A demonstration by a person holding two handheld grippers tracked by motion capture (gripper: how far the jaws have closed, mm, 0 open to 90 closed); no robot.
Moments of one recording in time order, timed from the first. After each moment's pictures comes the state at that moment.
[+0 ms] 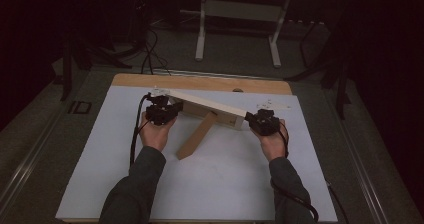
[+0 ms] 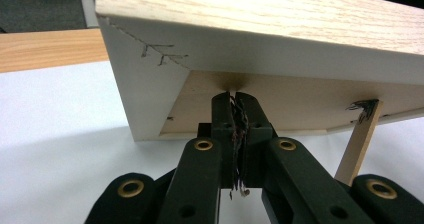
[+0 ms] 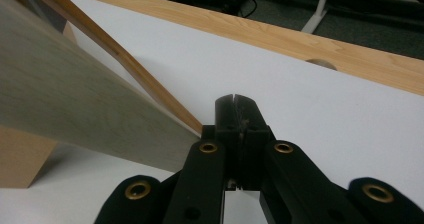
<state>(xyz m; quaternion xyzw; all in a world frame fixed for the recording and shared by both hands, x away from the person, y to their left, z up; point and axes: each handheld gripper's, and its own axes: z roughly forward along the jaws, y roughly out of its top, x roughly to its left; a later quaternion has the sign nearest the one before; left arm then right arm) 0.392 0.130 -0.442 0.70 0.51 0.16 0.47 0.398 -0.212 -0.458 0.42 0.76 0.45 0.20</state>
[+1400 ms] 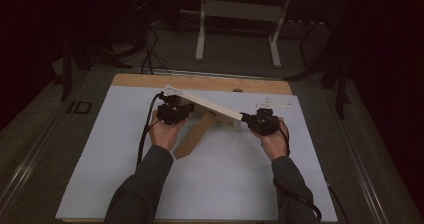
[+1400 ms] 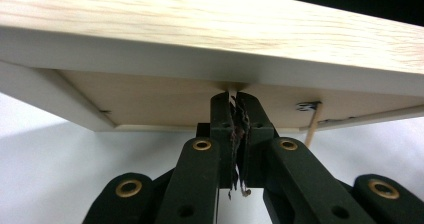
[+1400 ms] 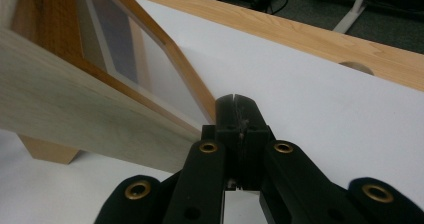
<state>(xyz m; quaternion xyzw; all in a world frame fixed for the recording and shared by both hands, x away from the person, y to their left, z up) 0.394 0.099 -0.437 0.73 0.48 0.14 0.46 0.397 -0.210 -0.450 0.39 0.78 0.46 0.16</state>
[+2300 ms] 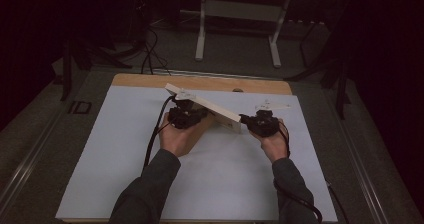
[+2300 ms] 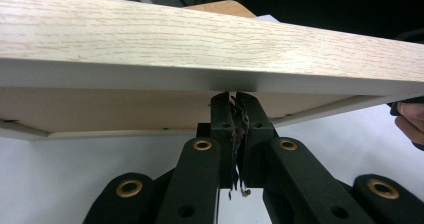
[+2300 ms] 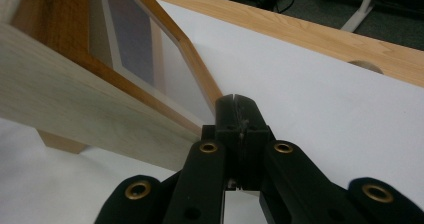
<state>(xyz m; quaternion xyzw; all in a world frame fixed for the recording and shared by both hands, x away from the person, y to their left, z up) 0.381 0.070 -0.429 0.75 0.43 0.11 0.48 0.392 -0.209 -0.450 0.38 0.79 0.46 0.15</state>
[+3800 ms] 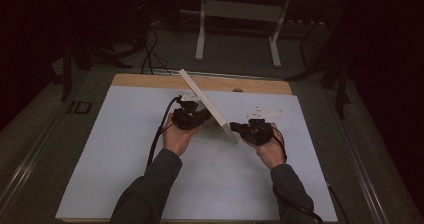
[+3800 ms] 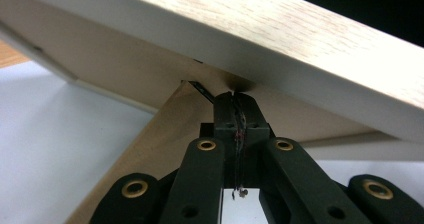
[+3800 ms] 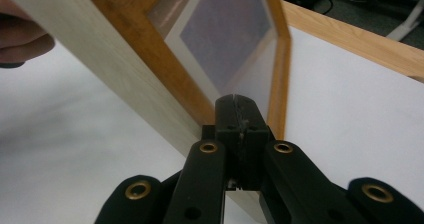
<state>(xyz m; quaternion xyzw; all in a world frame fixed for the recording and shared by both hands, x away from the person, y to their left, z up) 0.386 0.061 -0.436 0.77 0.42 0.10 0.47 0.368 -0.189 -0.450 0.31 0.82 0.46 0.13</state>
